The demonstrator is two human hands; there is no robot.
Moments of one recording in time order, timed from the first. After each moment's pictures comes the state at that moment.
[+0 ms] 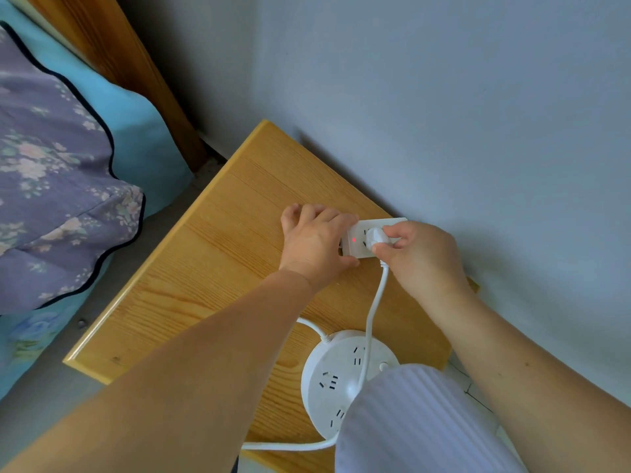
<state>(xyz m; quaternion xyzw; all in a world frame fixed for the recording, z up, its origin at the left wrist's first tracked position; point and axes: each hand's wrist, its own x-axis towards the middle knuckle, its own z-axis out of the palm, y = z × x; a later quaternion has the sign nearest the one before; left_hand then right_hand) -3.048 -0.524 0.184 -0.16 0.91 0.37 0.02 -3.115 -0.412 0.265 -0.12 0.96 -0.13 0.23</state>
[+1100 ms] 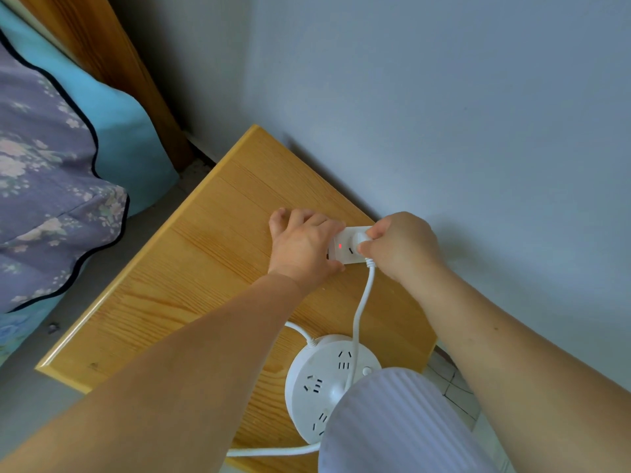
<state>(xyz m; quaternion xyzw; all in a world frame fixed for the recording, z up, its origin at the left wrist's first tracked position) -3.050 -0.523 0.184 -0.17 0.91 0.37 0.03 -3.133 -0.446 0.276 -0.08 0.95 0.04 0.30</state>
